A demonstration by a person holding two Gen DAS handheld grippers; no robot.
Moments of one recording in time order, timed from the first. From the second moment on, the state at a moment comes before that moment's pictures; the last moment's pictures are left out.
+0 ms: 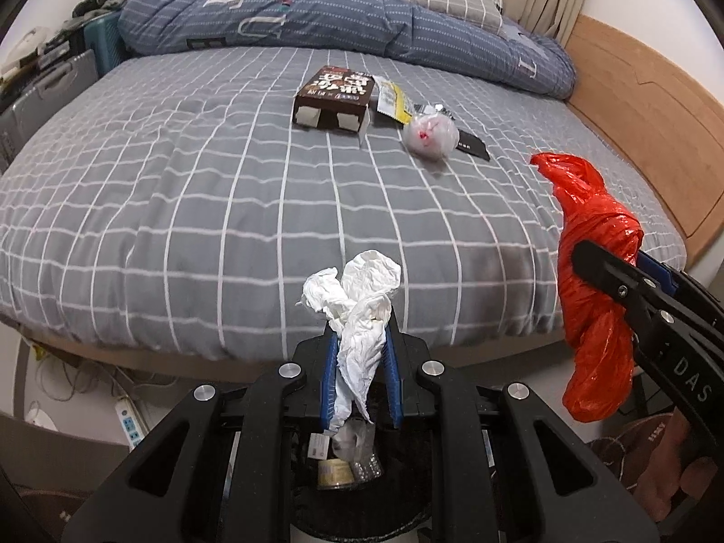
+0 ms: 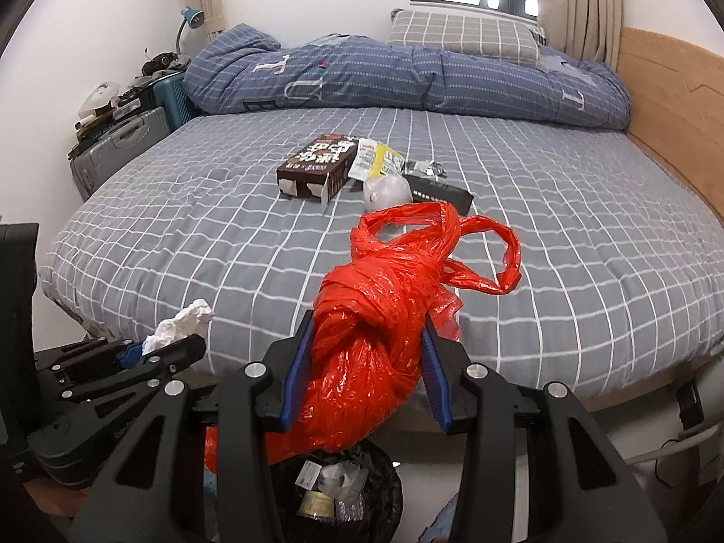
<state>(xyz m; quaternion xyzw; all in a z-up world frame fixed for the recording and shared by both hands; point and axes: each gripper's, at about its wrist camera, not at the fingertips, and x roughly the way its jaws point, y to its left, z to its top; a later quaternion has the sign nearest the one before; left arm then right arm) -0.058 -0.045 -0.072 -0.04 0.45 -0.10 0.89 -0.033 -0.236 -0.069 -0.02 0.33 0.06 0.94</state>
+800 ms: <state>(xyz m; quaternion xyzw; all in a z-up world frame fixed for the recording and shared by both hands) -0.115 -0.040 -0.083 -0.04 0.48 -0.09 0.87 -0.083 -0.235 -0.098 -0.01 0.37 0.06 0.93</state>
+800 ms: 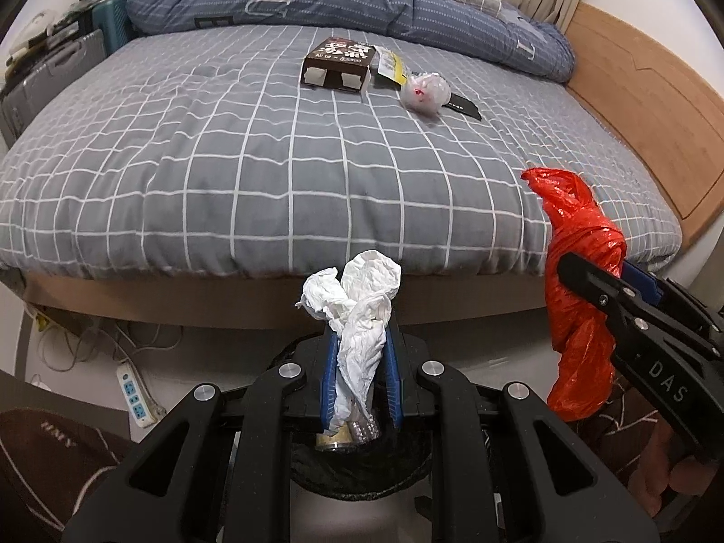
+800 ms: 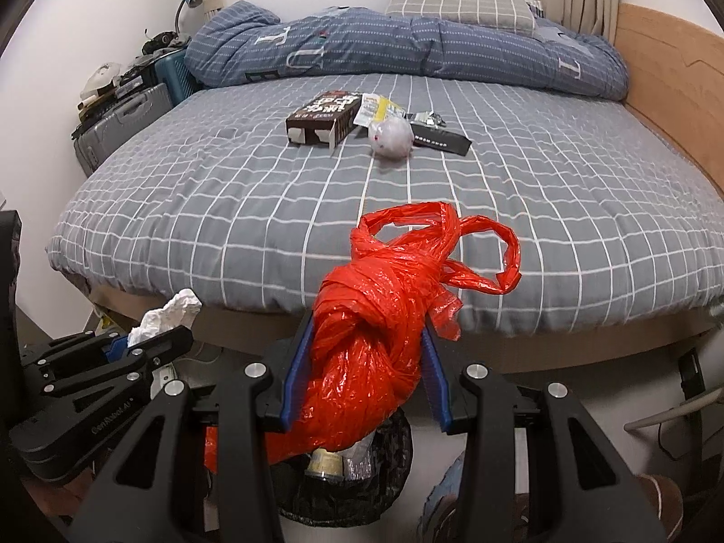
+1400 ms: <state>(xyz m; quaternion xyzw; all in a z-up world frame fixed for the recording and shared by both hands) -0.149 -0.032 -0.112 -0.04 0.51 -0.09 0.86 -0.106 -0.234 -0.141 -0.02 0.43 0.05 0.90</state>
